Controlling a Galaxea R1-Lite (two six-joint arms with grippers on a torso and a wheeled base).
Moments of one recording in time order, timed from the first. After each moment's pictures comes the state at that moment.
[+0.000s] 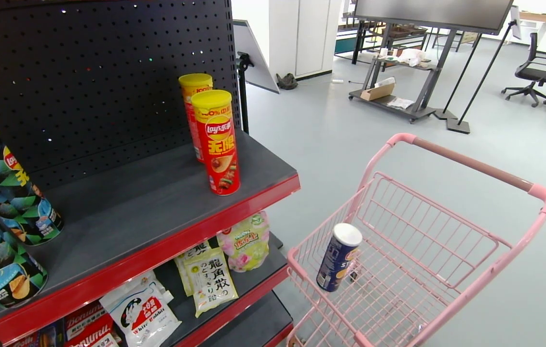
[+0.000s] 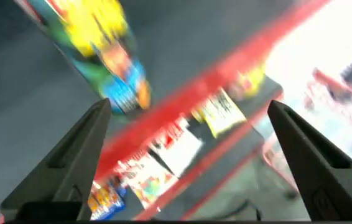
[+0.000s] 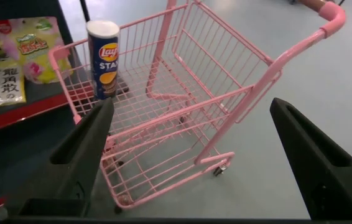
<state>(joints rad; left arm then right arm) -0.20 0.41 -0.39 0.26 0.15 0.06 0.01 0.06 -0.17 0.26 0.01 -0.14</state>
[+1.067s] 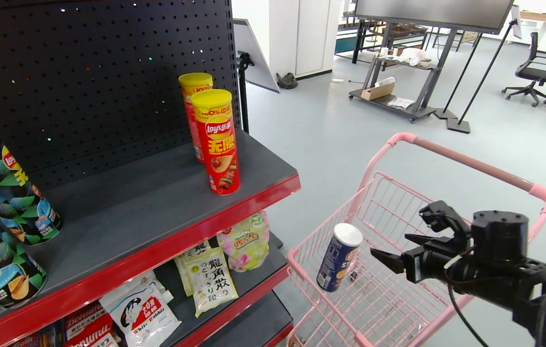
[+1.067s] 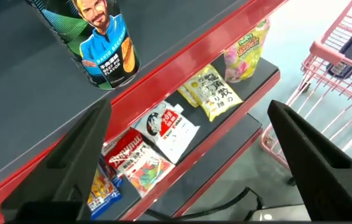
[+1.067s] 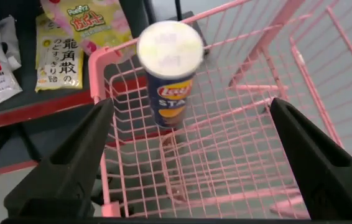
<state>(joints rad) -0.21 0.30 -0.31 0.29 0.14 0.08 0.22 1.93 -0.30 -1.18 0.19 -0.06</state>
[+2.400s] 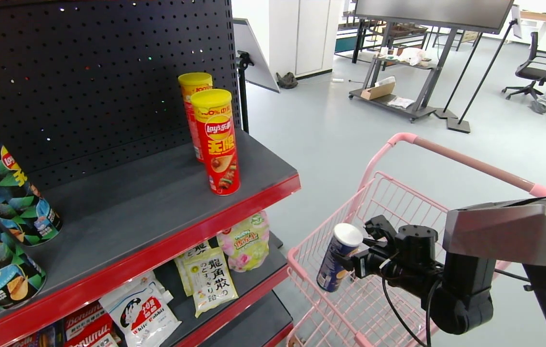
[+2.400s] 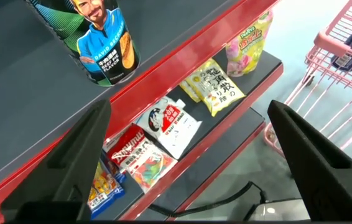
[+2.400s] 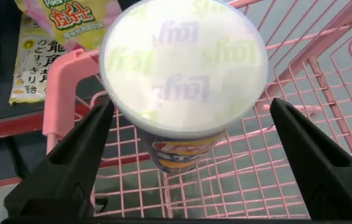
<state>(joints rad) -0.21 0.31 -0.31 0.30 0.14 0.09 0.28 2.46 -0.58 -1.46 0.18 -0.04</state>
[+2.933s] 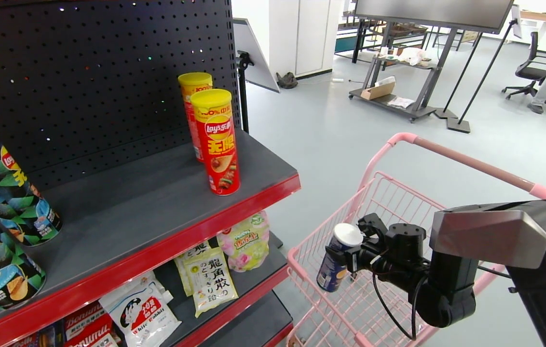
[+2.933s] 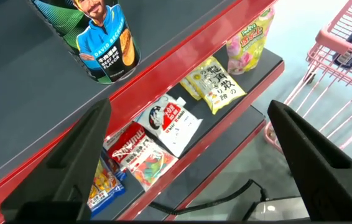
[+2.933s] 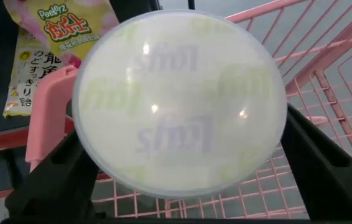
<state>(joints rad) -0.21 0.31 -0.31 0.31 0.14 0.09 0.29 2.52 -0.68 -1.45 0.18 -0.02</state>
